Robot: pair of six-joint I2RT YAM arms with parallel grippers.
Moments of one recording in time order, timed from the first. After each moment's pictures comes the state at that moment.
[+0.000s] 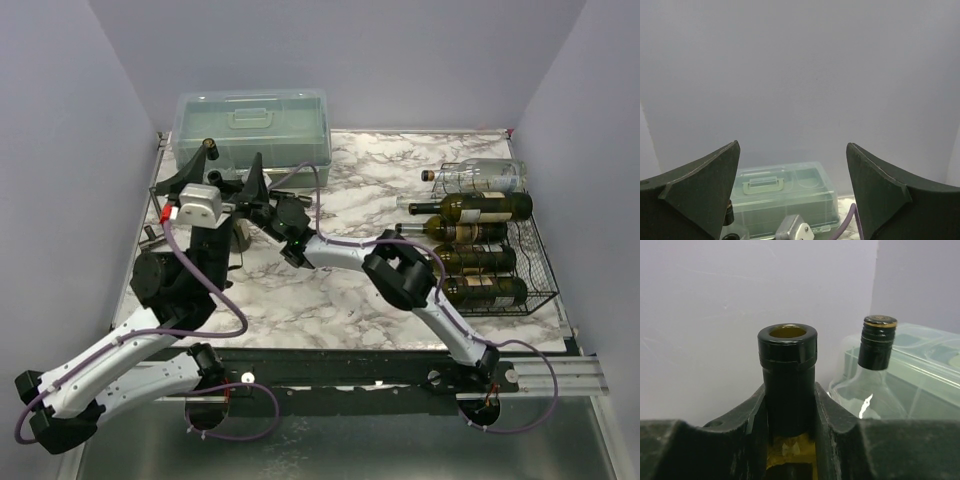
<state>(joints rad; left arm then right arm) -0.93 0.75 0.89 0.62 -0.60 0.48 1.01 2.48 1.88 1.05 -0.05 -0.02</state>
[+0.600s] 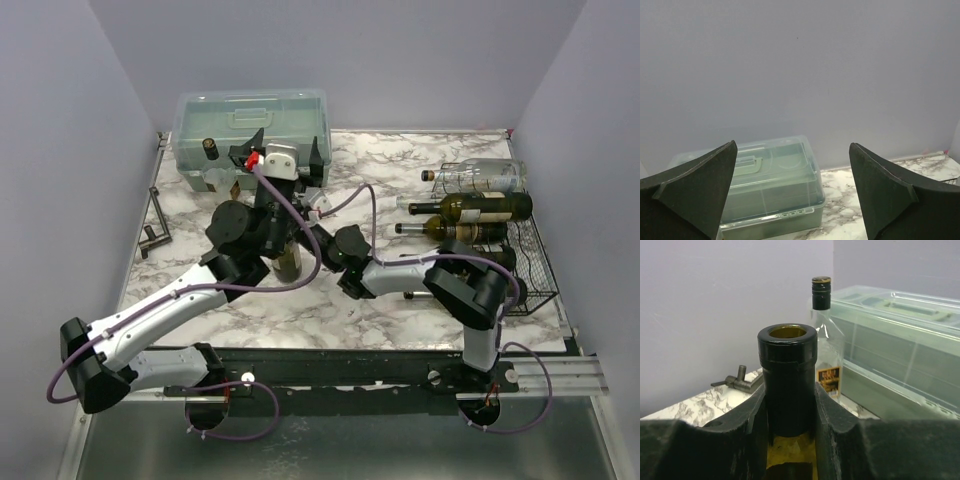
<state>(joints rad) -0.93 1.11 1.07 0.57 -0.67 0.41 1.02 1.94 1.07 1.24 0.09 -0.01</state>
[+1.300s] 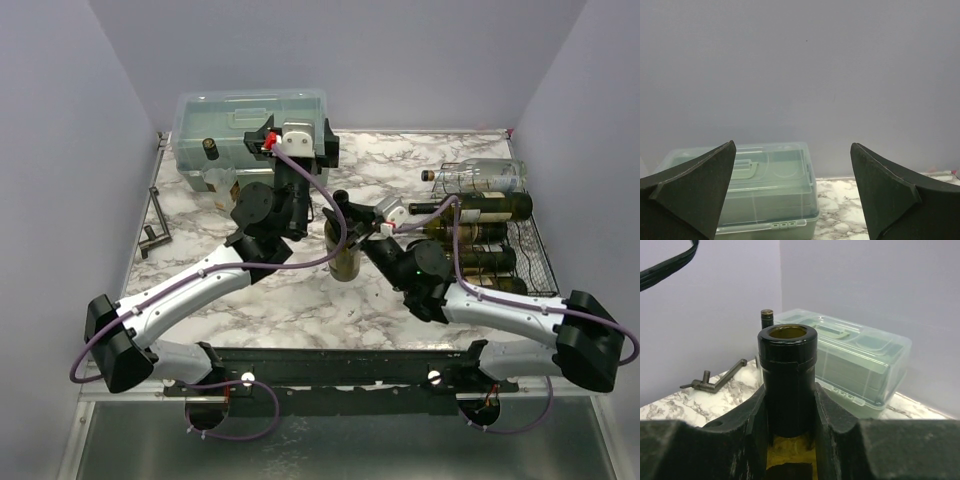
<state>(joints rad) -0.92 1.32 1.24 0.65 -0.77 0.38 1.01 1.26 0.69 0.96 0.23 -0.16</state>
